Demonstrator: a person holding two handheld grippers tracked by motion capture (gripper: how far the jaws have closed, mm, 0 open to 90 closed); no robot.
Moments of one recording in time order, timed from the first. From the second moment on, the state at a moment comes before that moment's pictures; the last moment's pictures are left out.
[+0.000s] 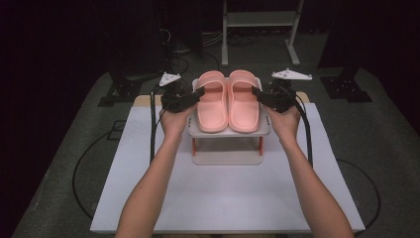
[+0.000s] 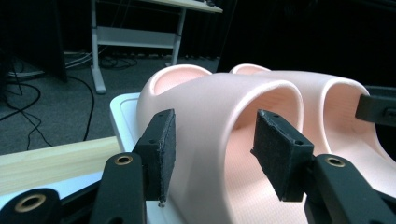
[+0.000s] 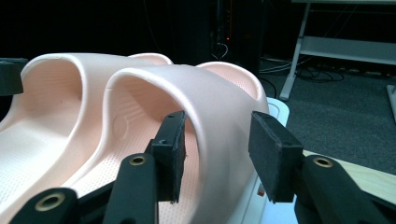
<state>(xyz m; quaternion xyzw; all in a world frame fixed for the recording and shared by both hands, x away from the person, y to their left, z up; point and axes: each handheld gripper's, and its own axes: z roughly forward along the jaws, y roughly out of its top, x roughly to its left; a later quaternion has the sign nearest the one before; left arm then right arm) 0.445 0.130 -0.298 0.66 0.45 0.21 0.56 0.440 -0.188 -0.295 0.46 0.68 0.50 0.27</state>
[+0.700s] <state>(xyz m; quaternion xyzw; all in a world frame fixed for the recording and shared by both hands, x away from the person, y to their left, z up) 0.415 0.143 -0.305 0.66 0.43 0.19 0.58 0.415 -0.208 -0.302 0.44 0.68 0.54 0.24</state>
